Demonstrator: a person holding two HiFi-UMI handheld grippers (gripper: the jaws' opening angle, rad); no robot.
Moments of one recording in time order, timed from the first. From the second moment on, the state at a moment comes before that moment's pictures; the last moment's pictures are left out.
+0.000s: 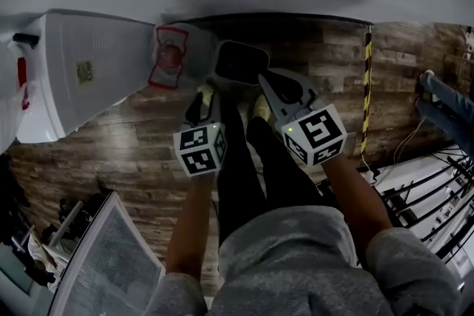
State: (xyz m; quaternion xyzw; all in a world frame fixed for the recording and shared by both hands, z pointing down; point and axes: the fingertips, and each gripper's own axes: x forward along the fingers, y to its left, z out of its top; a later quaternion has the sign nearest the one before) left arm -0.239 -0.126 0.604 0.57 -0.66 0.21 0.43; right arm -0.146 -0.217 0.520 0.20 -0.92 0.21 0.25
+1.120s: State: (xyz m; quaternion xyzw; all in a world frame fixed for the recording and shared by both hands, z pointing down) left arm -0.261 -0.123 0.977 0.47 -0.64 0.24 0.56; right arm -0.186 -0.185 0.812 0.21 -0.86 0.34 0.32
